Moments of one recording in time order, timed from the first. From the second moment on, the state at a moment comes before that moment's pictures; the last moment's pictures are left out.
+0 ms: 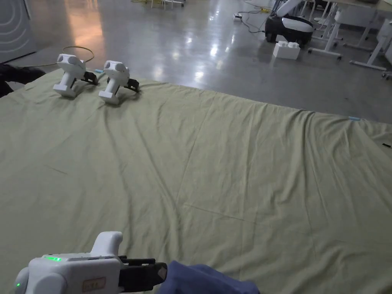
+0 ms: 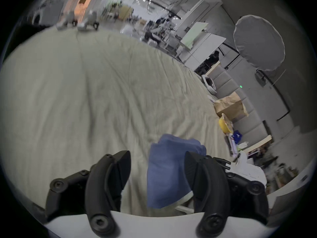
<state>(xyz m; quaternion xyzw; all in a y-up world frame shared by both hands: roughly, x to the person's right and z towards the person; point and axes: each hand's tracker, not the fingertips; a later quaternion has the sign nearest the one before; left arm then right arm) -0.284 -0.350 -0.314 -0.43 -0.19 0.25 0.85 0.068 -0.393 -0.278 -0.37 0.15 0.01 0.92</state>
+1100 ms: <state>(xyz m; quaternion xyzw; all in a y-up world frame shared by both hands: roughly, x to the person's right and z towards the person) -0.267 -0.391 -0.334 -0.47 -0.31 0.46 0.69 0.059 -0.352 -0.288 -0.31 0.15 0.06 0.94</state>
